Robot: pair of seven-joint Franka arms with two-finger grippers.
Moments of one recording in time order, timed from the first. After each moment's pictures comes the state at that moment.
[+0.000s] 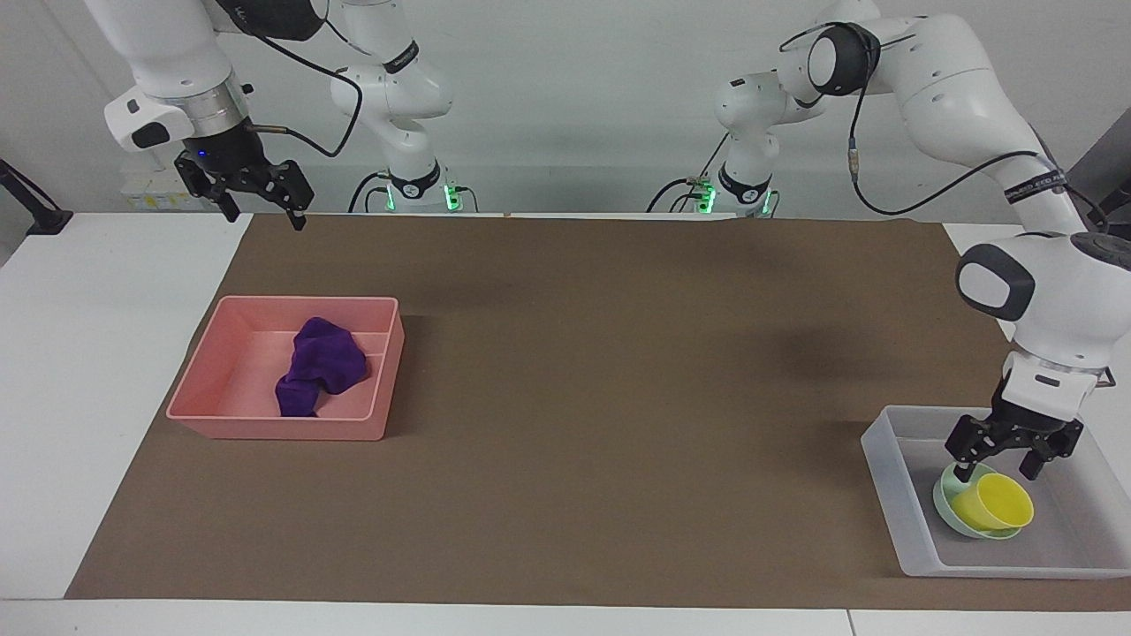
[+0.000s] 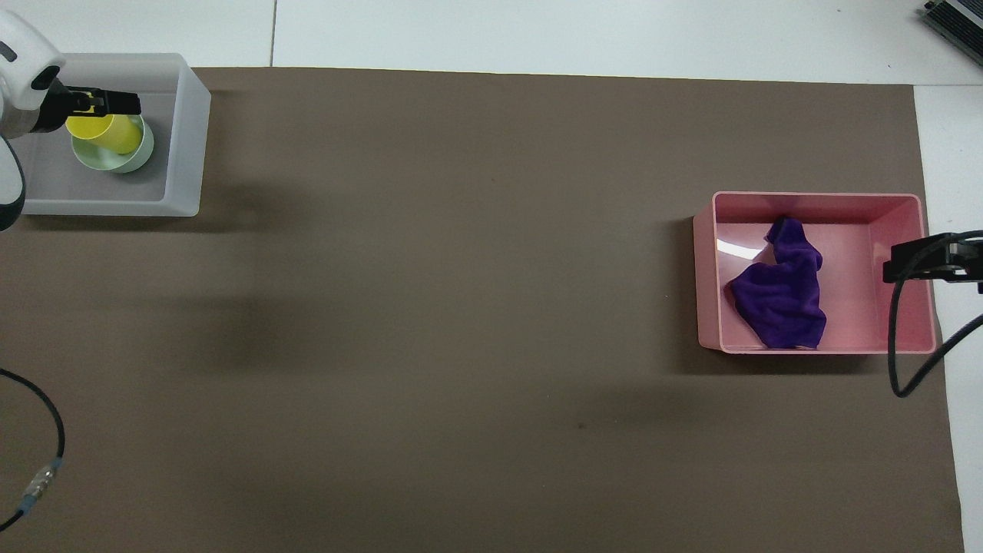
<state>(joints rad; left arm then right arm) 0.09 0.40 -0.04 -1.54 -0.04 2.38 0.19 0.00 -0.08 -0.07 -1.64 -0.05 1.55 0.08</state>
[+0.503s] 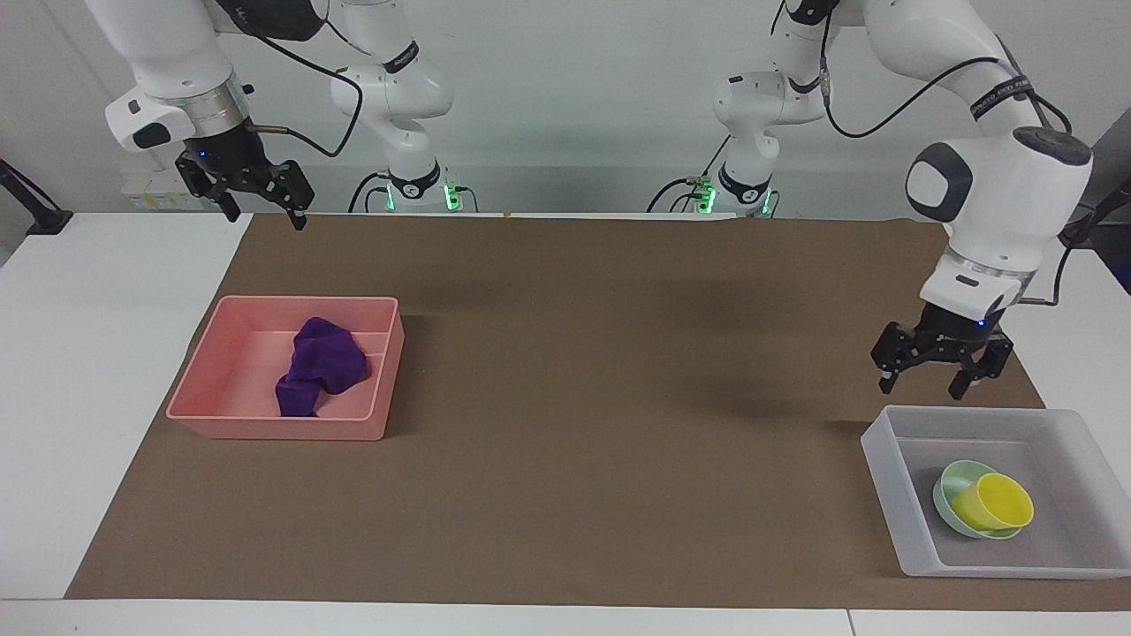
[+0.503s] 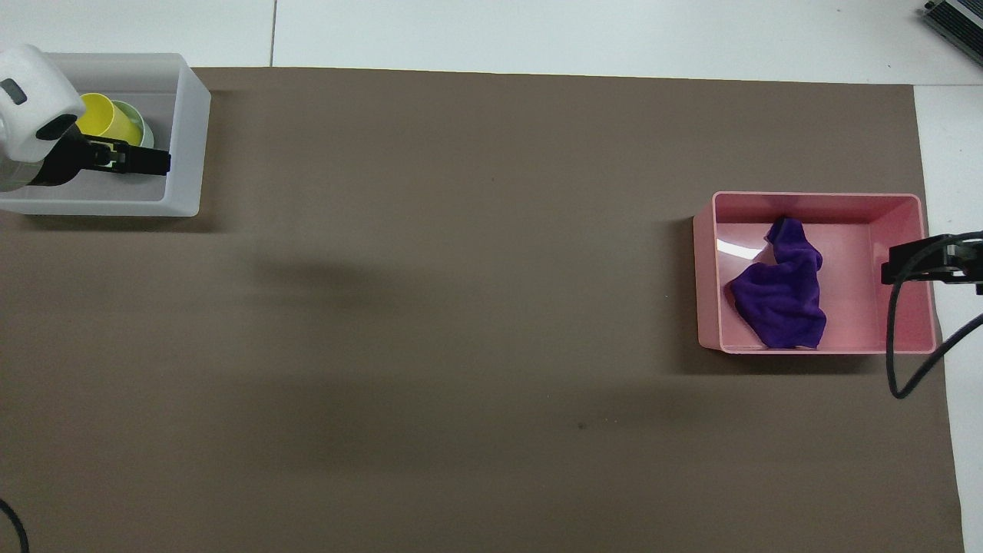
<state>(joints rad) -0.01 0.10 -0.04 -1.71 -0.04 2.09 0.19 0.01 -0.08 -0.06 -1.64 -0.05 1.55 0.08</state>
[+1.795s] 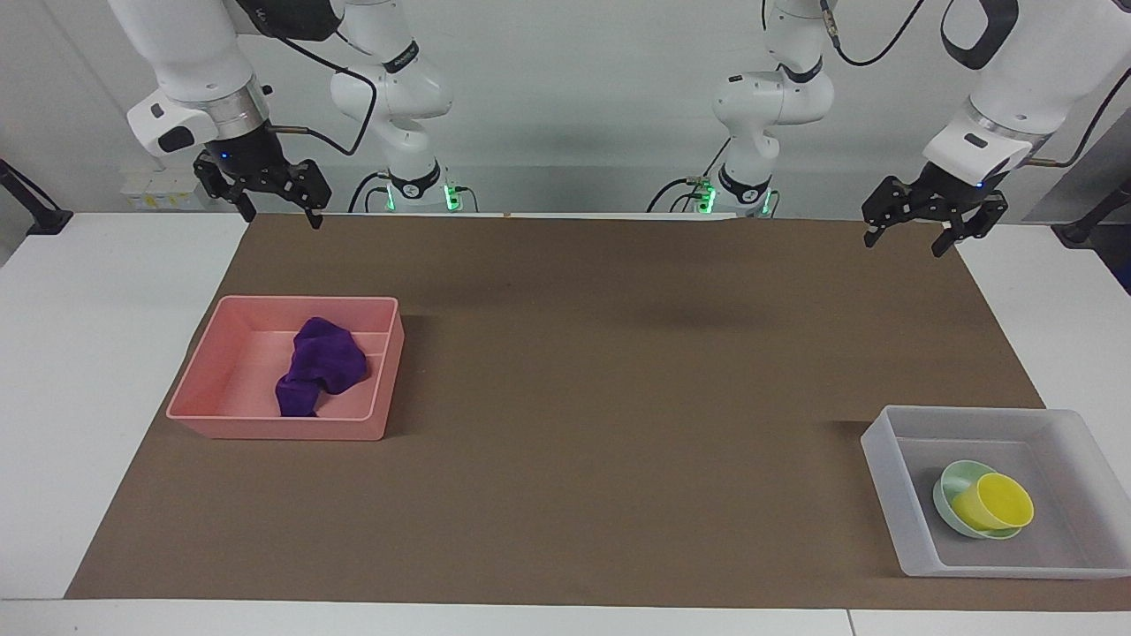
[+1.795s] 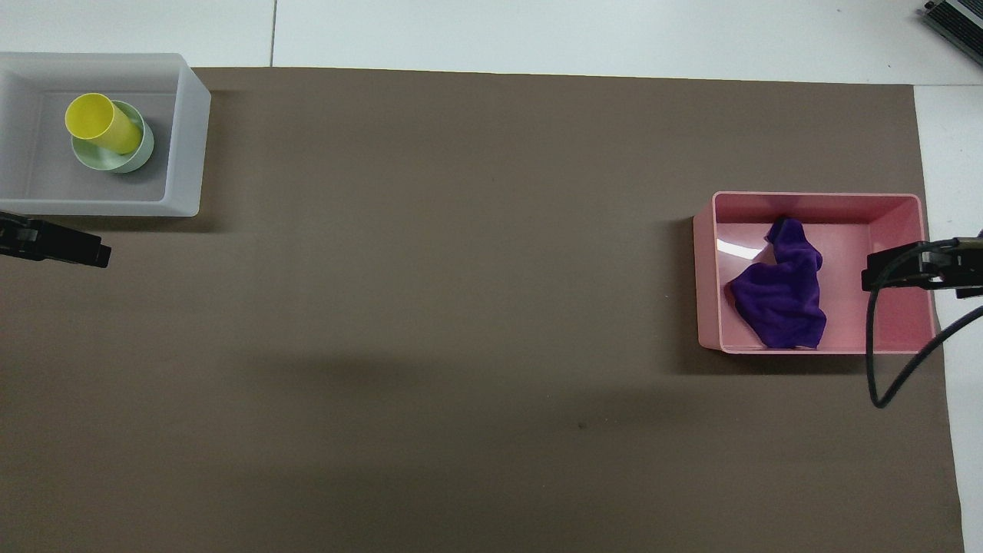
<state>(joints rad) -0.01 -0.03 -0.03 -1.59 -0.04 1.57 0.18 0.01 -0.08 -0.03 -1.65 -0.05 1.53 0.08</state>
